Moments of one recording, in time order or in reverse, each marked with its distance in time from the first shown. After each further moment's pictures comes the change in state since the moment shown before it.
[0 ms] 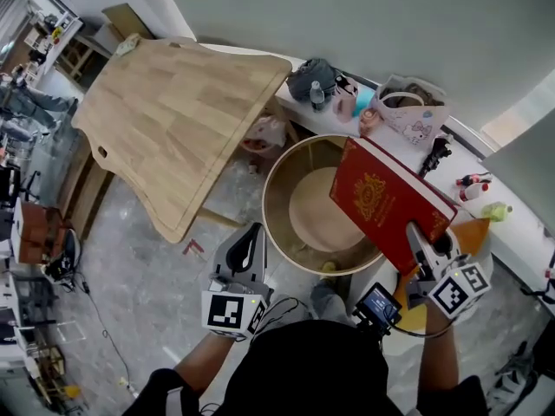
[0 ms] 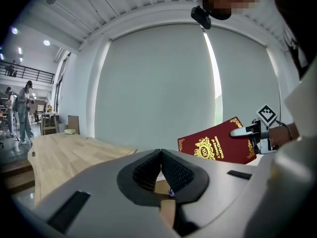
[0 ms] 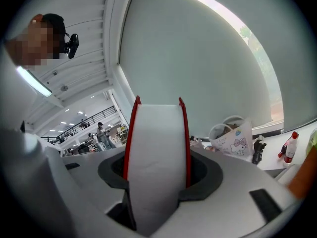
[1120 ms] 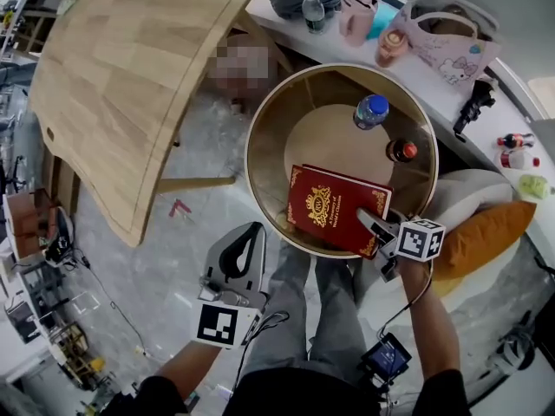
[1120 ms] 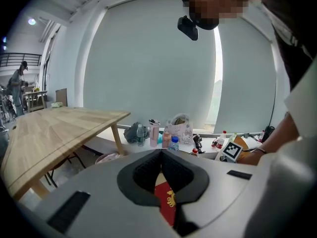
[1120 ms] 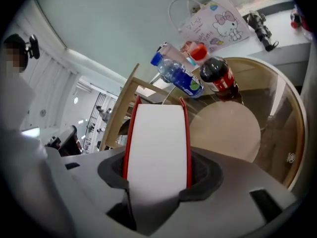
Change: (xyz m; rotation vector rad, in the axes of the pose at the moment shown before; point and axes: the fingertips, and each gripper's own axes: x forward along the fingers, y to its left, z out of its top) left arm 0.098 0.013 -0.184 -0.013 0.230 -0.123; right arm 0.162 -0.135 -0.342 0.512 0.559 0.048
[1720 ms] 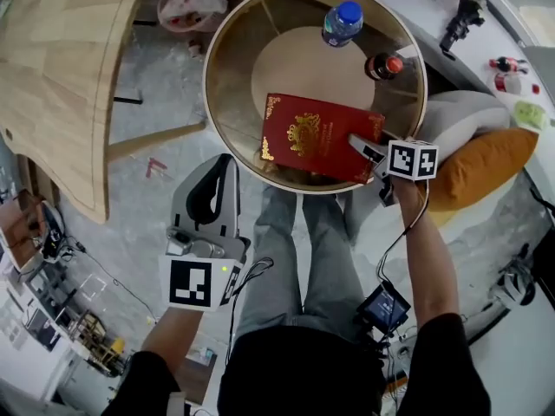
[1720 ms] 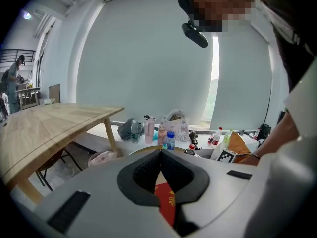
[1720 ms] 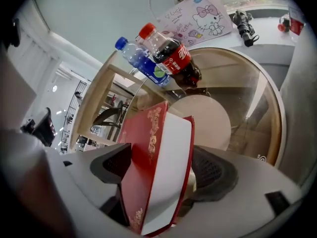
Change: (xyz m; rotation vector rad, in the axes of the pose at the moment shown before) left arm 0.025 -0.007 -0.018 0.015 0.027 -0.059; right arm -0.001 -0.100 -0.014 -0.041 0.042 -0.269
